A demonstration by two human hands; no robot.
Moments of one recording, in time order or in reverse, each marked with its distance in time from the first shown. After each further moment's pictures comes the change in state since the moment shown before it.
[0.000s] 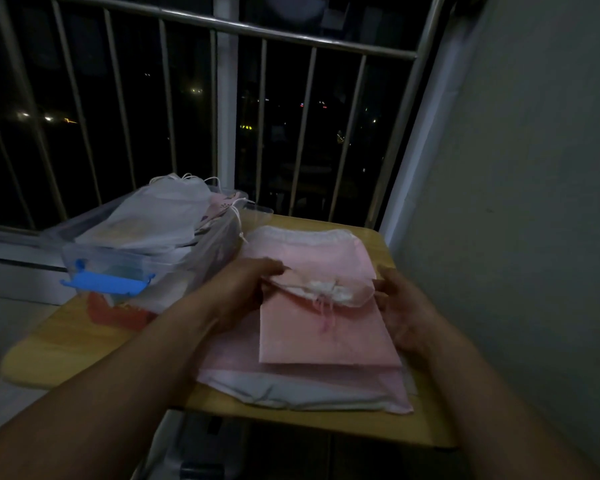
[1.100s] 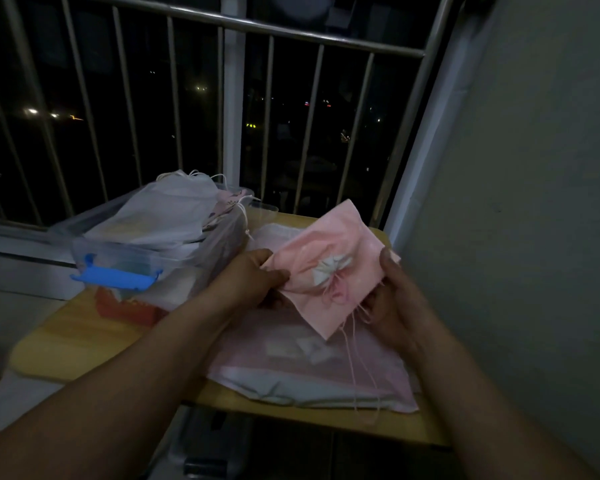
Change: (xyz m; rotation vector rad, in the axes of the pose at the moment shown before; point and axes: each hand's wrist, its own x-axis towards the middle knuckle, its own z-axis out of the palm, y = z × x) left_hand -0.012 0.006 0.006 0.380 0.182 0.112; right_hand -0.003 0.009 0.021 0.216 -0.144 -0.168
